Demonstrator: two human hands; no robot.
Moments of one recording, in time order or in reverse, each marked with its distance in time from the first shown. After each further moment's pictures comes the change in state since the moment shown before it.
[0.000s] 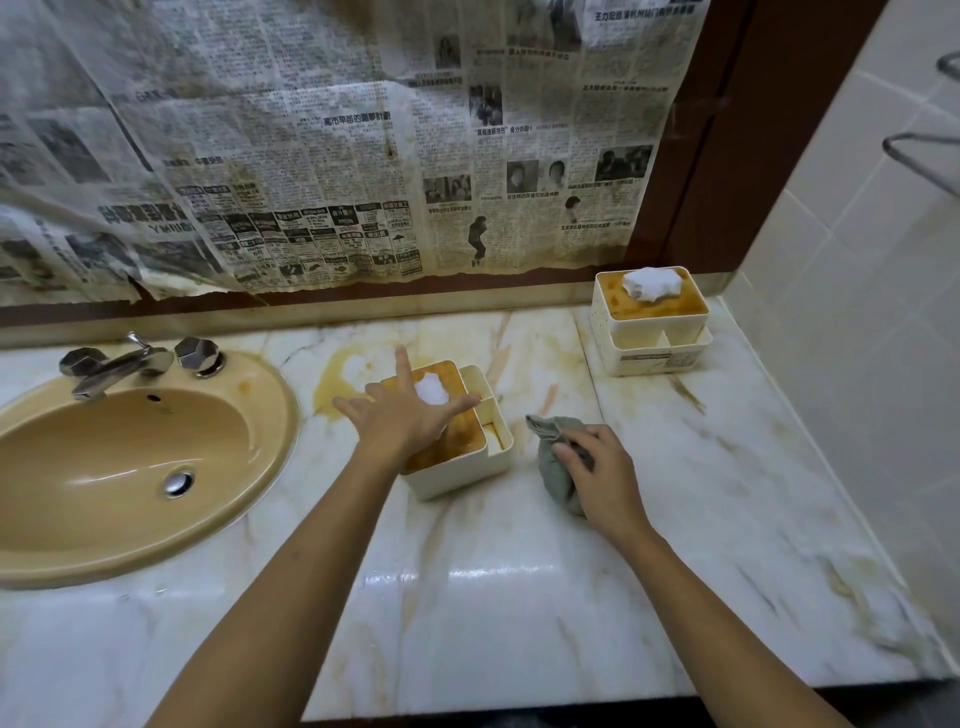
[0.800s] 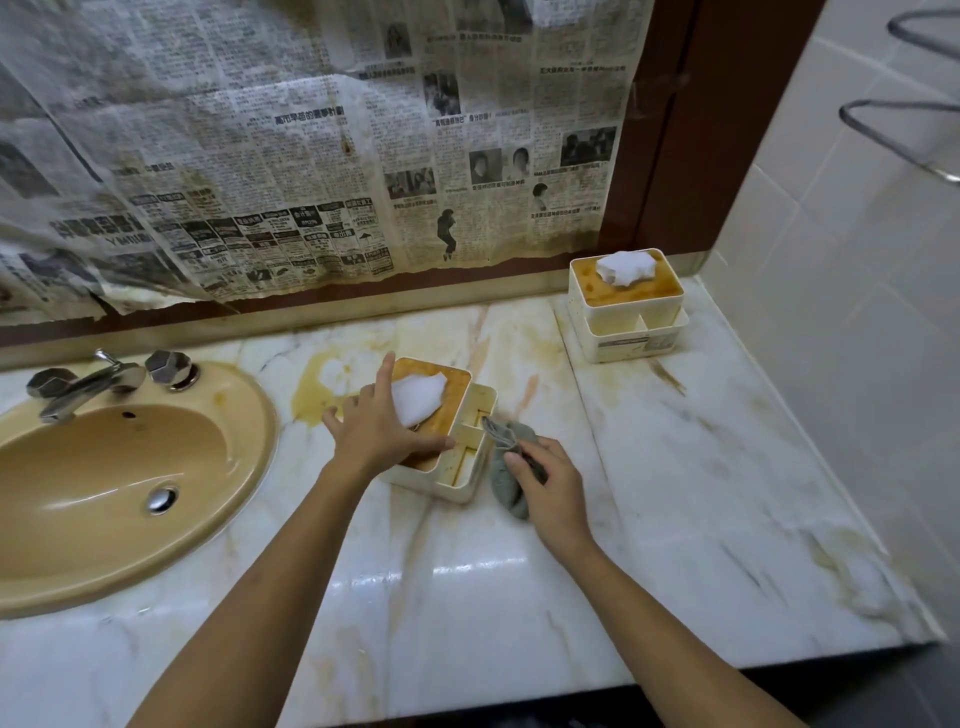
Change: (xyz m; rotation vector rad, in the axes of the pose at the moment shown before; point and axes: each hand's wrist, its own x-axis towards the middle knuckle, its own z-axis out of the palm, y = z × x) left_hand -0.001 -0.016 0.016 -0.099 0.045 0.182; right_hand -0.026 -0.009 0.040 0.321 0.031 0.081
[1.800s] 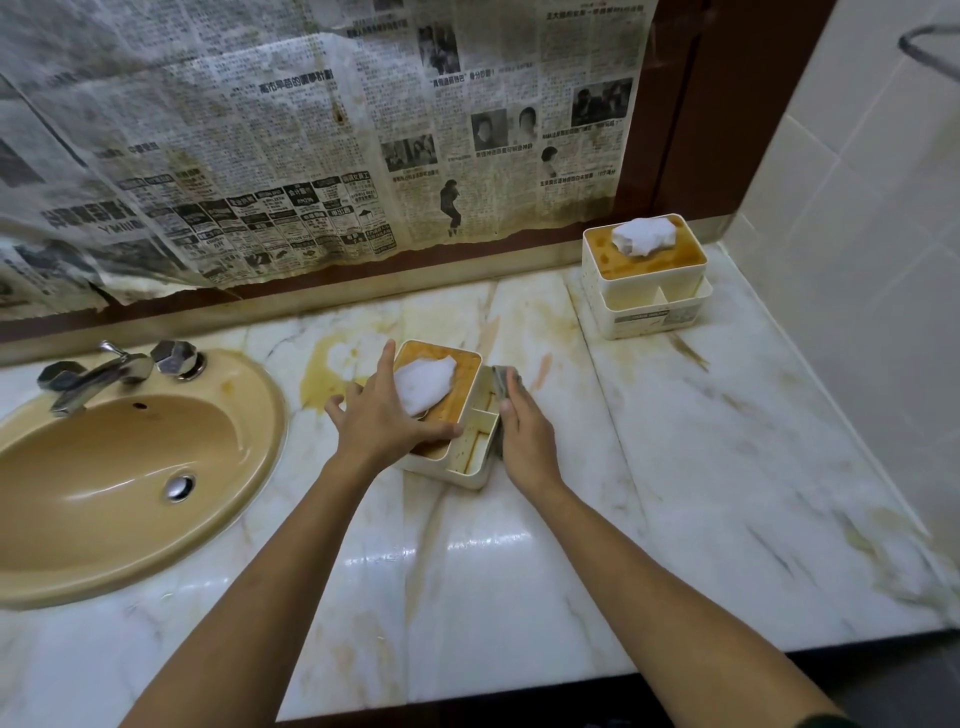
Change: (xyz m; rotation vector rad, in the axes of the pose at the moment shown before) left_hand -0.003 -0.003 0.001 -0.034 0.042 0.018; right_hand 0.048 0.005 0.050 -0.050 -0.024 0.070
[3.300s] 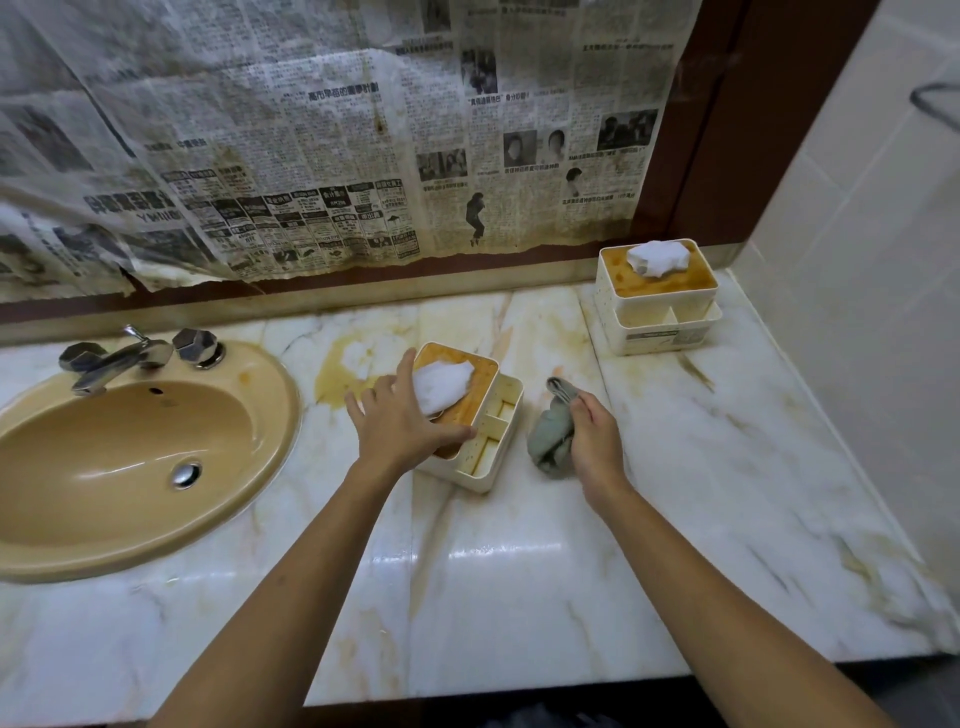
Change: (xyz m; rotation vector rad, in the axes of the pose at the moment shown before) left_hand -0.006 -0.005 0.008 -0.018 0.074 0.024; right_hand 0.003 -0.010 -0.057 0.157 0.154 0.208
